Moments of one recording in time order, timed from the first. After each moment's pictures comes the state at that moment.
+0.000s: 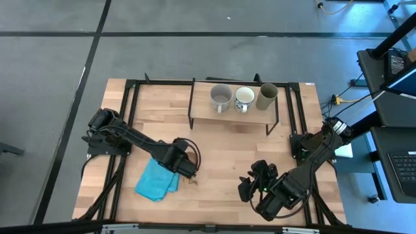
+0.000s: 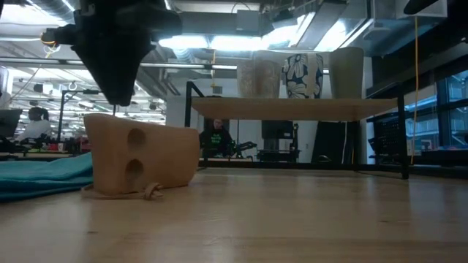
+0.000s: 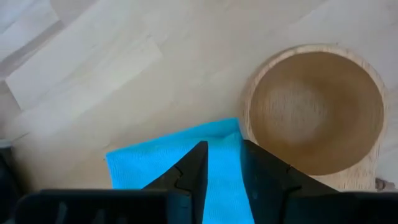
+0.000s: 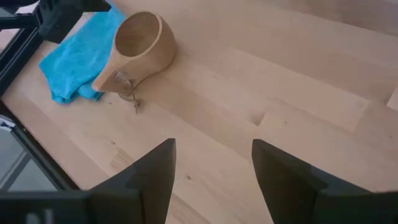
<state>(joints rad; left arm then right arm) -0.40 1.78 1.39 -1.24 -0.33 -1.44 0.80 1.73 1.50 -1.14 0.69 1.83</state>
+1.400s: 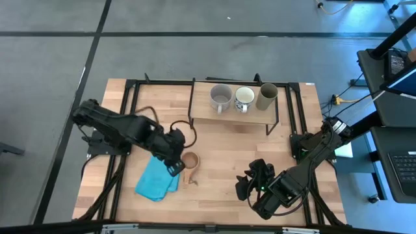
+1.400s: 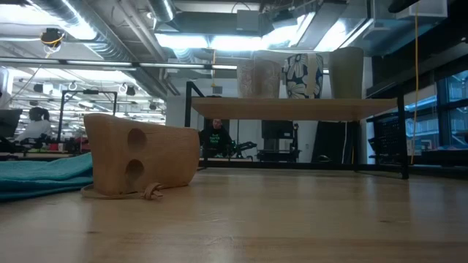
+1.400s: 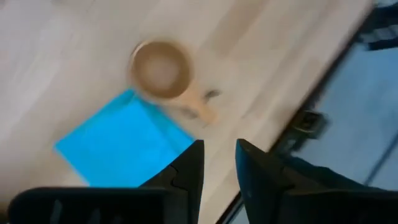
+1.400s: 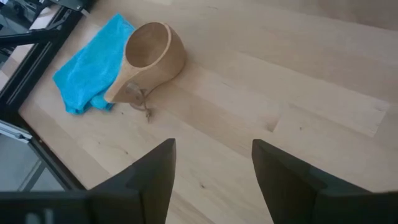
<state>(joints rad) -0.38 1.56 1.71 -1.33 -0.04 -1.09 0.78 1.73 1.50 -1.09 0.71 1.83</state>
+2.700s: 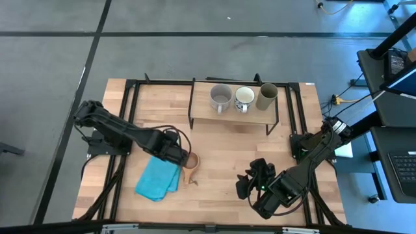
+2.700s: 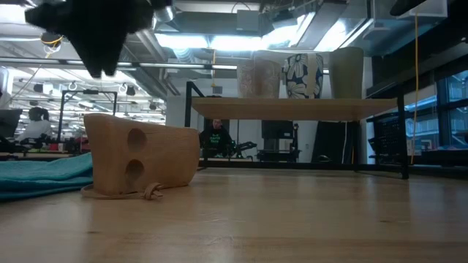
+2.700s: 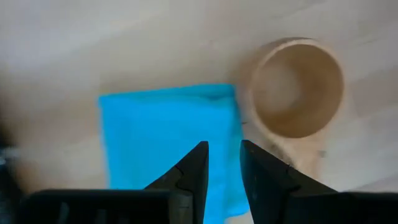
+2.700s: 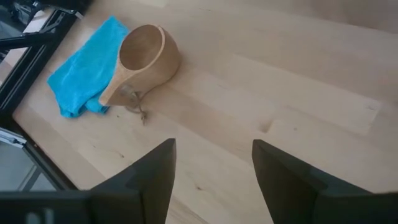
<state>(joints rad) -0.35 1.56 1.31 -1.21 -0.15 -1.60 0.78 1.73 1.50 -1.11 0.71 1.85</state>
